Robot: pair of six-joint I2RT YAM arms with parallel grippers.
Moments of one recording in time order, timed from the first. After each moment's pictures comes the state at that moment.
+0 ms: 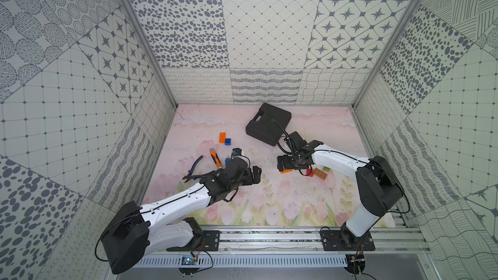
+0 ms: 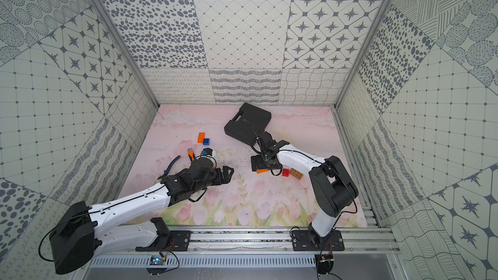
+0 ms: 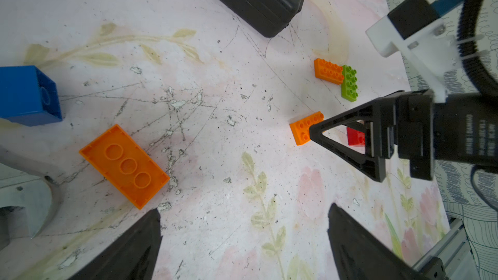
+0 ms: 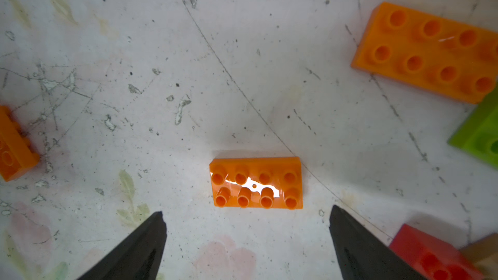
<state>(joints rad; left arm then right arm) -0.83 1.13 0.59 -0.18 -0.13 -0.77 0.60 1.70 1.11 -0.63 -0.02 0.43</state>
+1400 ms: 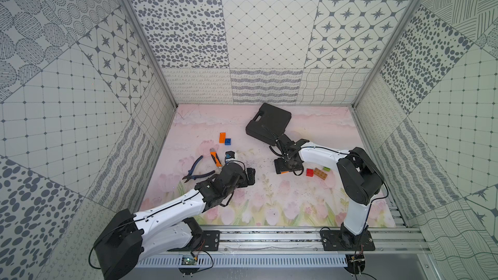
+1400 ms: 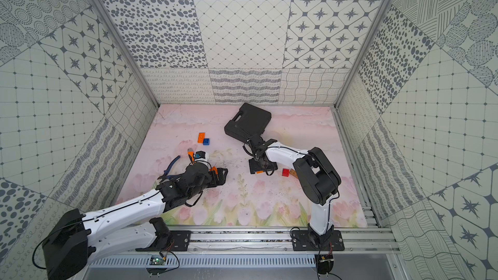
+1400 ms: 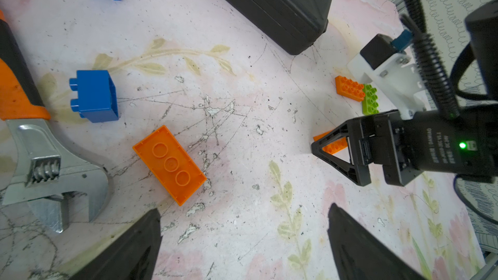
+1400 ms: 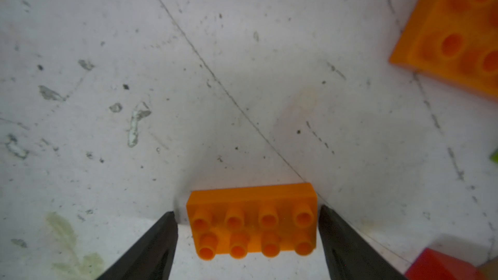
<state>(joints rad) -0.82 1.05 0.49 -0.14 -0.23 -0.78 0.65 1.87 1.22 -0.71 0.07 0.46</state>
